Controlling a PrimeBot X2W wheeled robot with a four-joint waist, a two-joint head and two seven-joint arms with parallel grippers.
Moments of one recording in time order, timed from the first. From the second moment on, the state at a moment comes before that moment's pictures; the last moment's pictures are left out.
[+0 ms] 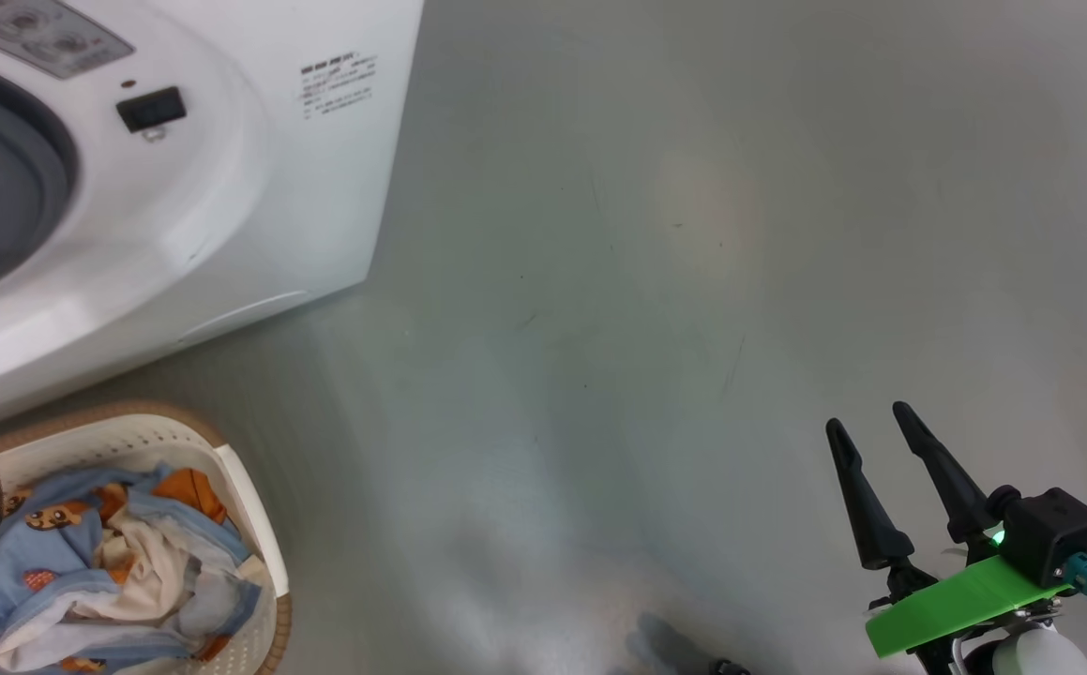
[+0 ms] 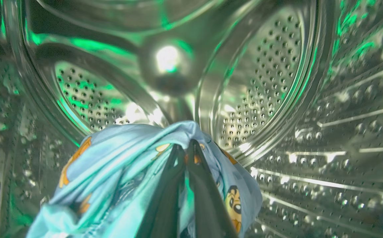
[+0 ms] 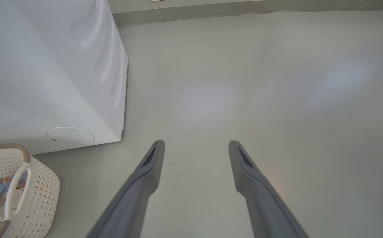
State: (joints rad) left arm -1.04 0.32 0.19 0.67 -0.08 0.06 -0.26; right arm -0.09 -0.18 0.09 0.12 0.31 0.13 -0.26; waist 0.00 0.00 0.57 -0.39
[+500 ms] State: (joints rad) left arm -1.08 0.27 0.16 0.94 -0.07 0.07 -0.26; right arm -0.09 -0.17 0.08 0.13 0.32 0.13 -0.26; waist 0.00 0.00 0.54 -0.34
